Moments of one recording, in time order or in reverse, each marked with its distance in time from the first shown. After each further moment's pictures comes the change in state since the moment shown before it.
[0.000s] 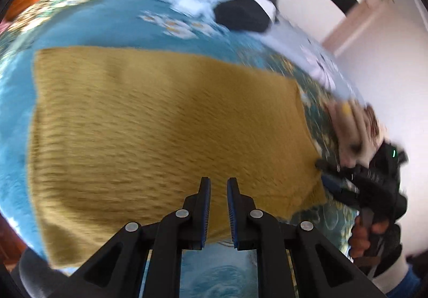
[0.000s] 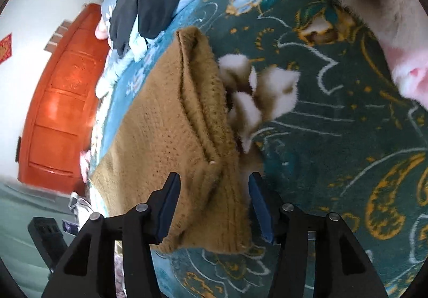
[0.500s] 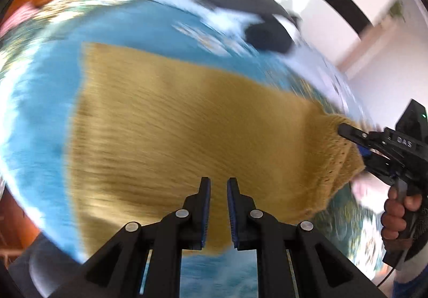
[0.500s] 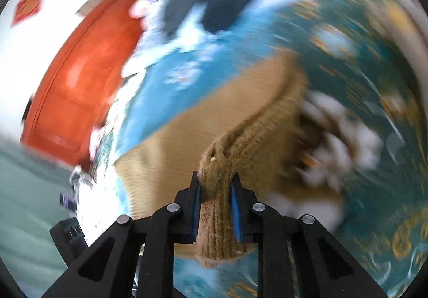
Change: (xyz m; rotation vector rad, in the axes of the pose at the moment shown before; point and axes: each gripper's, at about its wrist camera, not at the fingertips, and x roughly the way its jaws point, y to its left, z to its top) left arm -0.060 0.066 -0.013 -0.162 -0.158 0.074; right arm 0.019 0.151 0.014 -0.342 0.019 0.033
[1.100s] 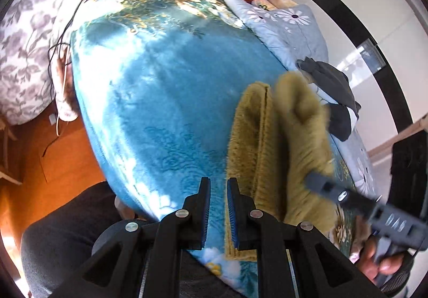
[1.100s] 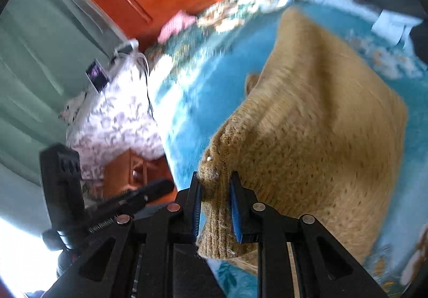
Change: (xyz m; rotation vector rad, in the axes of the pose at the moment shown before) left arm -0.068 0.149 -0.020 -0.403 -0.159 0.091; right arm 0.158 0.206 -0.090 -0.565 0.378 0.143
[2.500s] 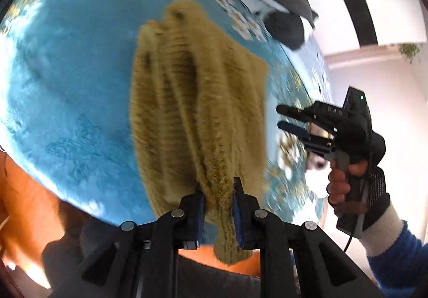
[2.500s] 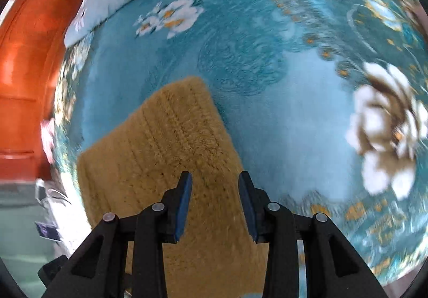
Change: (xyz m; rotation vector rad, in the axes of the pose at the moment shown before) left arm 0.041 -0.088 0.062 0.234 0.658 -0.241; right arm -0.082 -0.150 0.006 0.936 -0.020 -0.304
